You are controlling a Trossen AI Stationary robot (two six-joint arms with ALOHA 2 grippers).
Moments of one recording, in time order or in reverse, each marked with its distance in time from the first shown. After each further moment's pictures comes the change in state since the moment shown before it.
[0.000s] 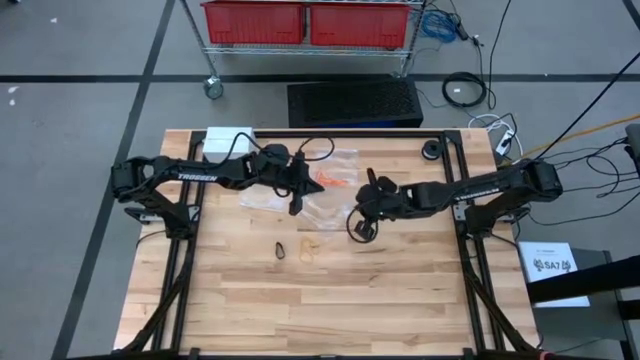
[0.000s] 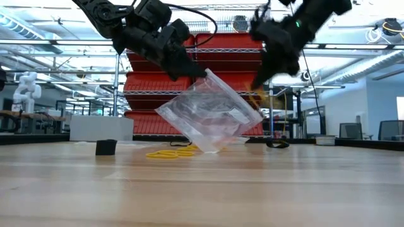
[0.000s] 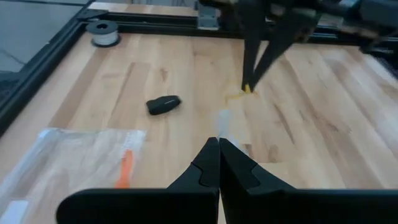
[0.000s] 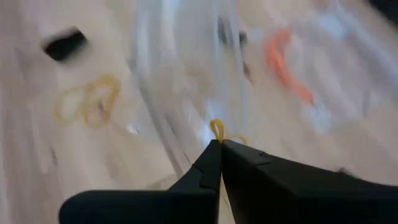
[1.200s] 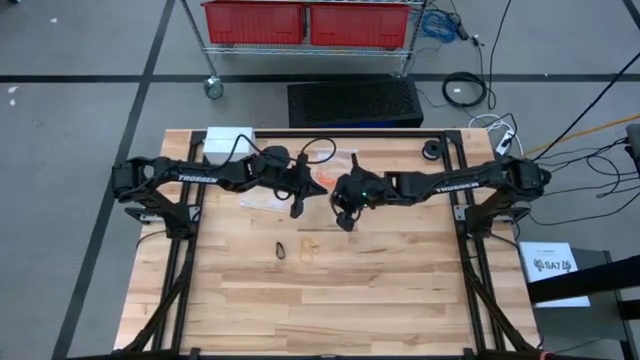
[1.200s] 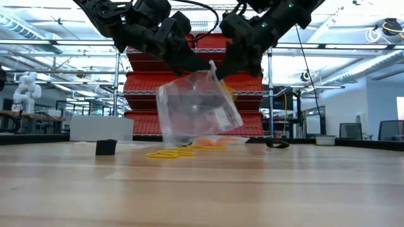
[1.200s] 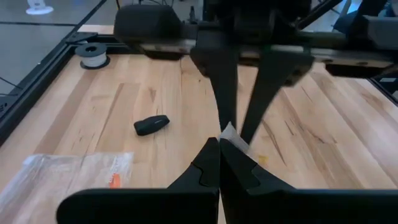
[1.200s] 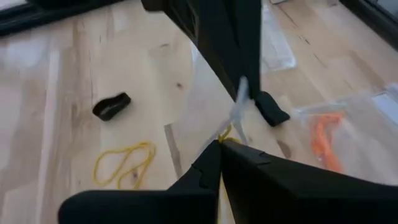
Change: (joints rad) left arm -0.027 0.000 0.000 0.064 -0.002 -0.001; right arm -0.129 0.163 0.089 0.247 -0.233 -0.133
